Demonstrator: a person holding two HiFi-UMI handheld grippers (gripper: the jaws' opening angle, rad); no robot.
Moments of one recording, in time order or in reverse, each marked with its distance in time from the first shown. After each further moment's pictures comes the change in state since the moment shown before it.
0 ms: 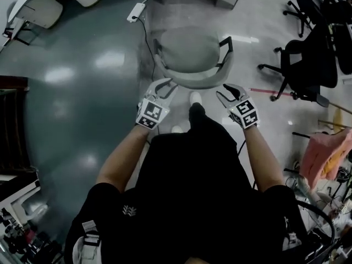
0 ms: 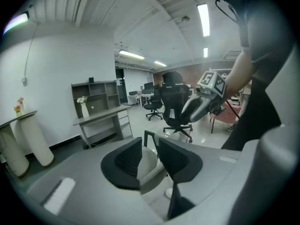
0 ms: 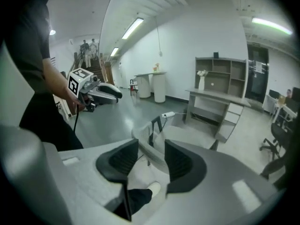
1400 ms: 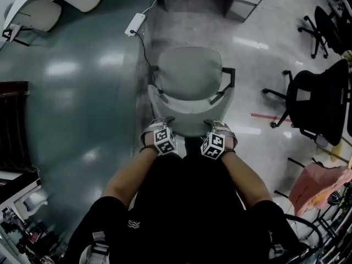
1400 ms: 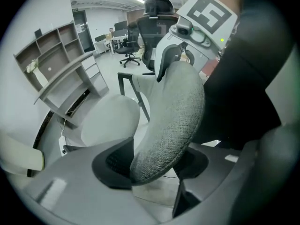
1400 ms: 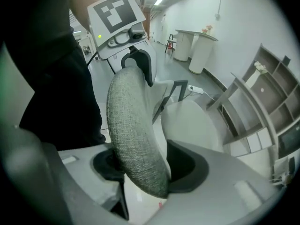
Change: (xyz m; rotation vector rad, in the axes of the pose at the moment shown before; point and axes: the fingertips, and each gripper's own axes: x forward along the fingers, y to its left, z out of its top) left arm 0.103 -0.075 -0.154 0.161 0.707 -0.324; right arm 0.101 0.007 -0.112 -0.536 0.493 0.241
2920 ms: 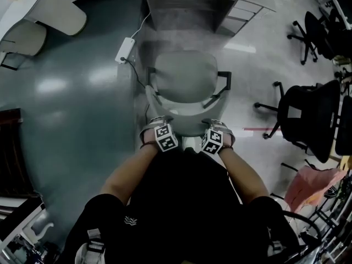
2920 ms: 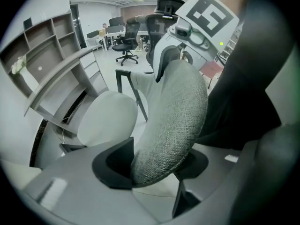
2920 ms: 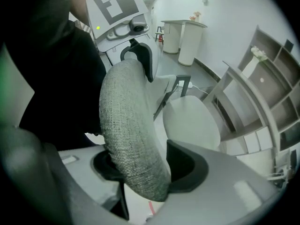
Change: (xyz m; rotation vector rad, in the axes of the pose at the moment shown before) left arm 0.008 0.153 0.041 0.065 0.024 -0.092; right arm 0.020 -0.146 0.031 0.073 0.064 0.022
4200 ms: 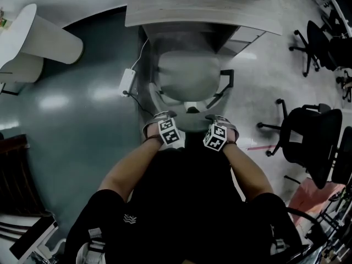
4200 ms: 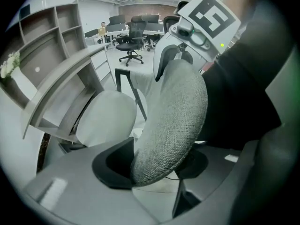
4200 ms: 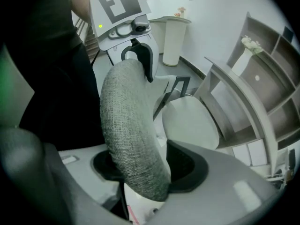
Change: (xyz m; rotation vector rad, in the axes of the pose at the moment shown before) left arm -0.003 0.190 0.034 0.038 0.014 -0.015; right arm 0.015 -0.181 0.056 0.022 -0.009 -0.038
